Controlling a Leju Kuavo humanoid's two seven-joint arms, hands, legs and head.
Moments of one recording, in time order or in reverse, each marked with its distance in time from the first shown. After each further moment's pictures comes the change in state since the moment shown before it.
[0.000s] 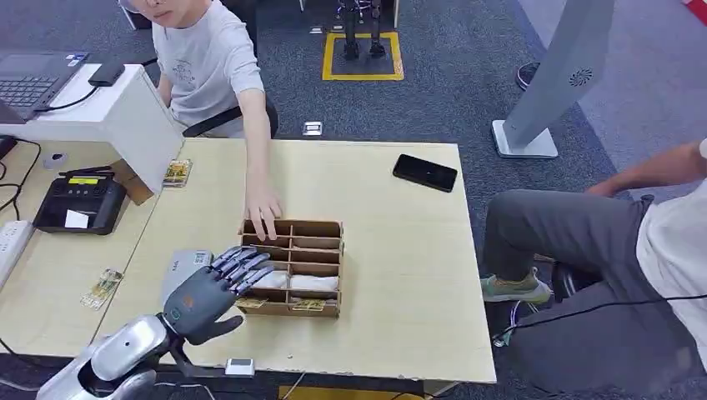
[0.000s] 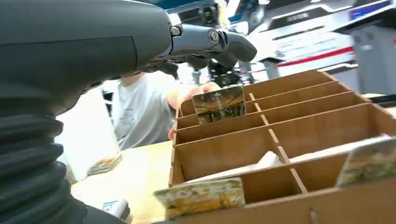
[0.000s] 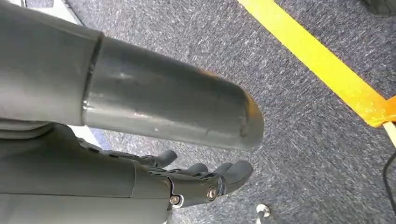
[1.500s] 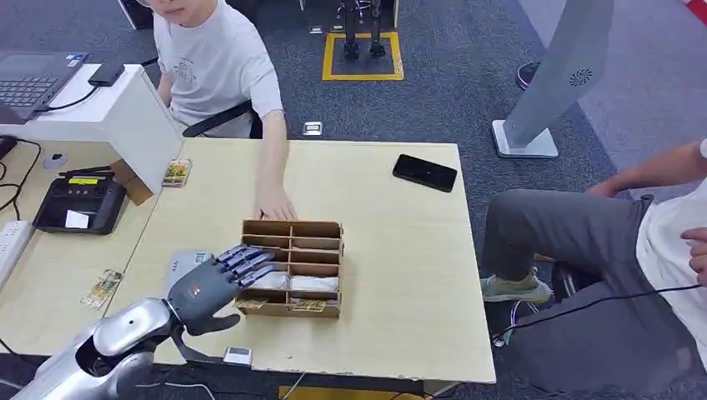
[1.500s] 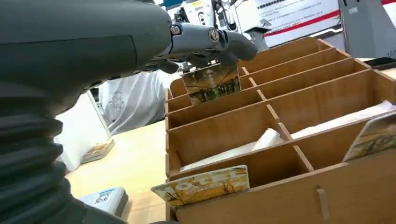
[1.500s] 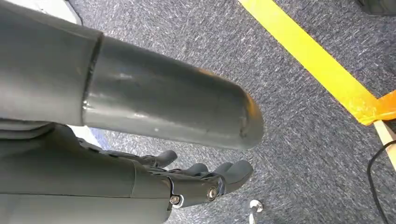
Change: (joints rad) left arm -0.108 0.012 -0.057 0.037 0.067 -0.162 -0.052; right arm -0.020 0.009 0.001 -0.001 0.041 0.010 0.014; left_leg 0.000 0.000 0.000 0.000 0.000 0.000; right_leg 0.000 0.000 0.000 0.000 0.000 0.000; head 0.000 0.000
